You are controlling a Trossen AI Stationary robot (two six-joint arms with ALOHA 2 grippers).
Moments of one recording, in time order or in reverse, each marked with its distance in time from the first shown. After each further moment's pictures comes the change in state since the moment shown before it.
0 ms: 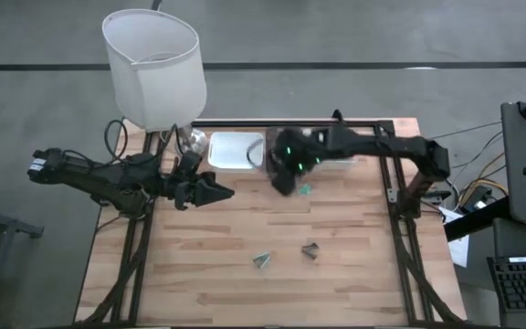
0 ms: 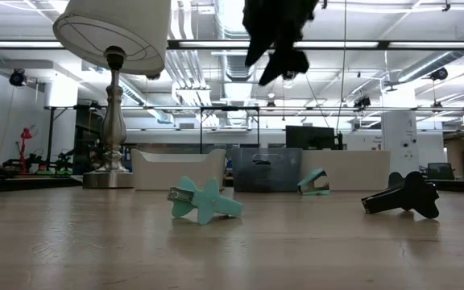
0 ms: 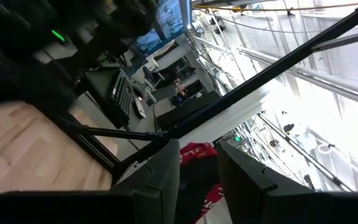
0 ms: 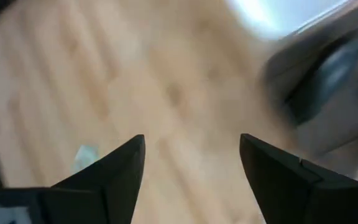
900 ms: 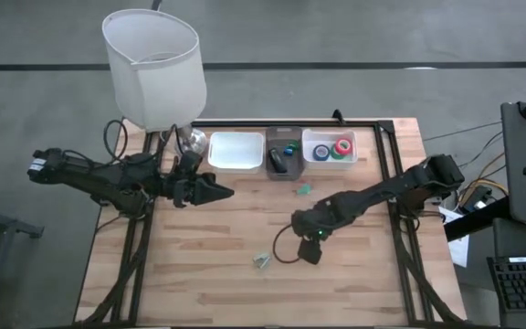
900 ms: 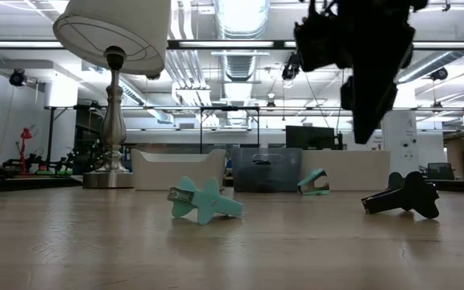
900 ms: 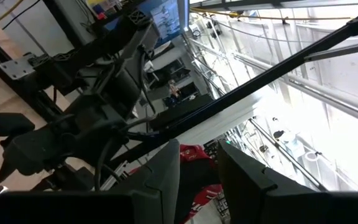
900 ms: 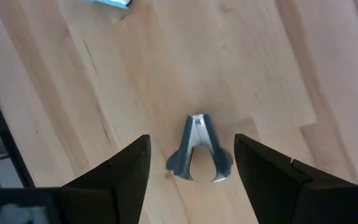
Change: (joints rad) left arm -0.003 0.000 -0.001 0.021 0.001 -0.058; right arm 0.417 -0.061 -0.474 0.215 -0.049 0.275
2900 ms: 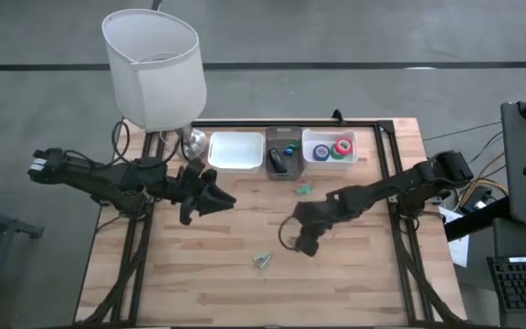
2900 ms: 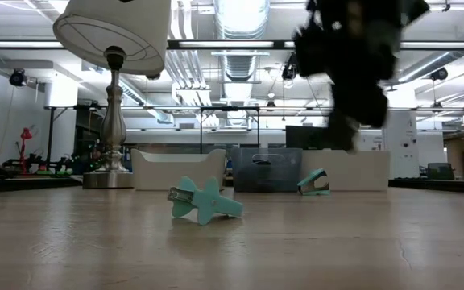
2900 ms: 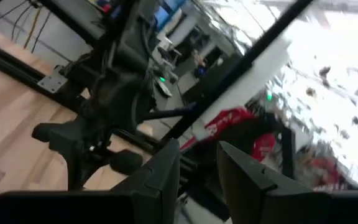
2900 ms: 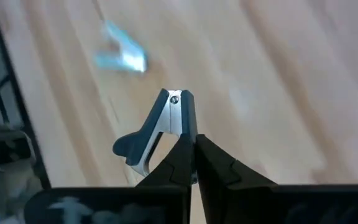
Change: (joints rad) left arm 0.000 0.011 0.000 -0.127 0.055 0.331; right arm -0.056 -0.089 -0.163 0.278 -0.002 0.068
